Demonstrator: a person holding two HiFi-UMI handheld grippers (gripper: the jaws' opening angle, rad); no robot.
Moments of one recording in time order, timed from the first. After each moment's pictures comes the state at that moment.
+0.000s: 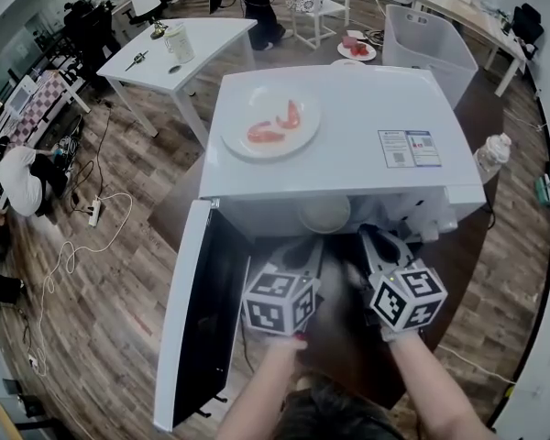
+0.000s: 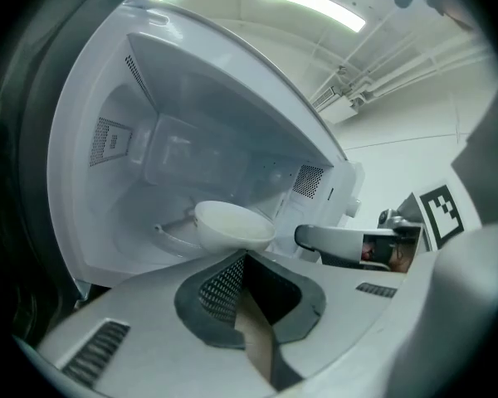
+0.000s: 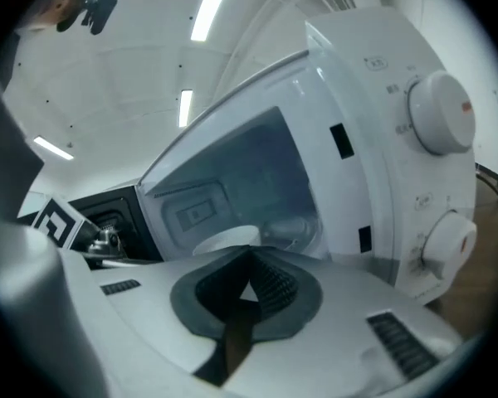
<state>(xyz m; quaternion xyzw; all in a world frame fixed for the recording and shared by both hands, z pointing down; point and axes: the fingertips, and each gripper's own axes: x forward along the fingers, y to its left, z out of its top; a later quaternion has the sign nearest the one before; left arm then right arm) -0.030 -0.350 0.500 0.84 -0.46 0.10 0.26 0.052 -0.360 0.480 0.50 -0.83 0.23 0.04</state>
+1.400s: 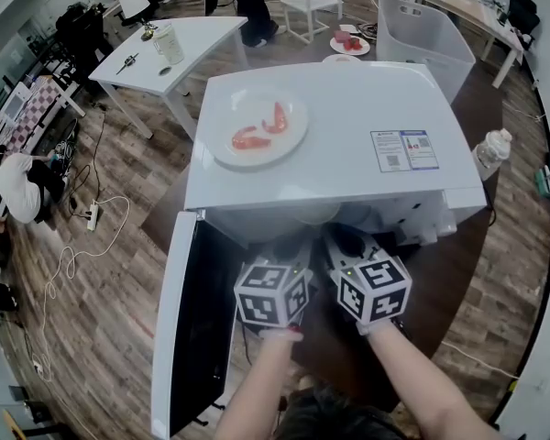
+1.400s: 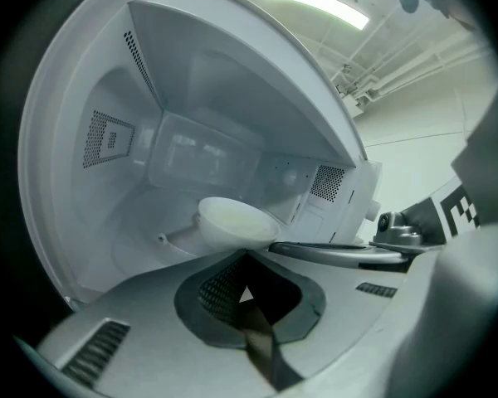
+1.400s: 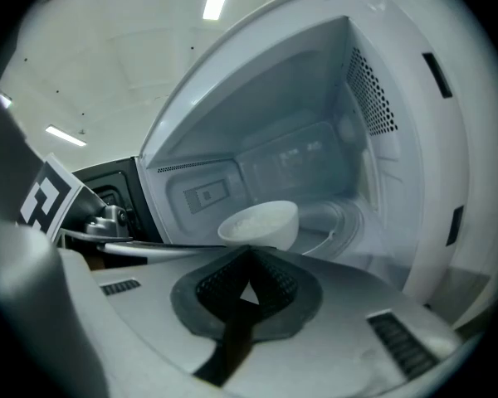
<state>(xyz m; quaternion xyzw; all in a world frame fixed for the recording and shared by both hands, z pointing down) -0.036 -0.380 0.506 0.83 -0.48 0.10 0.26 -0.005 -0.380 0.501 0.45 -0.86 0.23 0.09</state>
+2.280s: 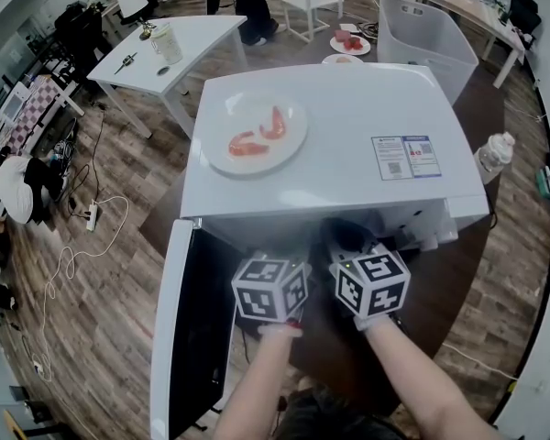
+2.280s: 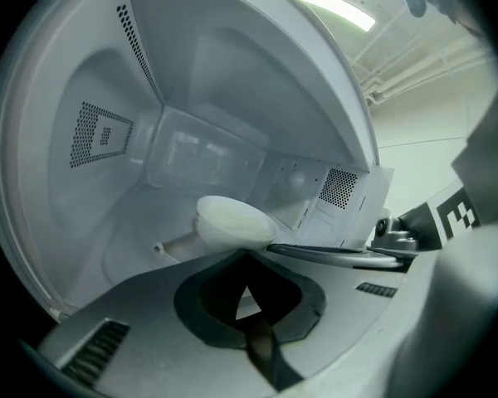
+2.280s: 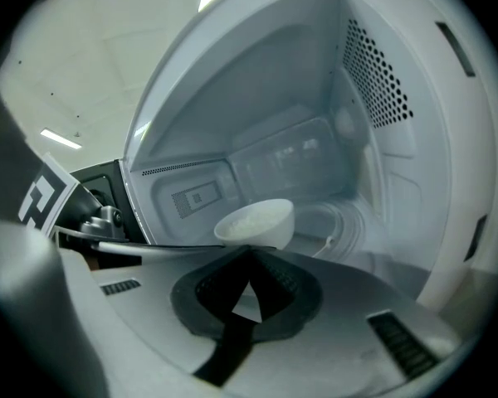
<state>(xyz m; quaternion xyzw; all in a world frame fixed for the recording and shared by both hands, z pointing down) -0.035 -0.399 0.505 0.83 -0.48 0.10 0.27 -0.004 -0.401 0.503 0.46 -0.85 0.24 0.08</state>
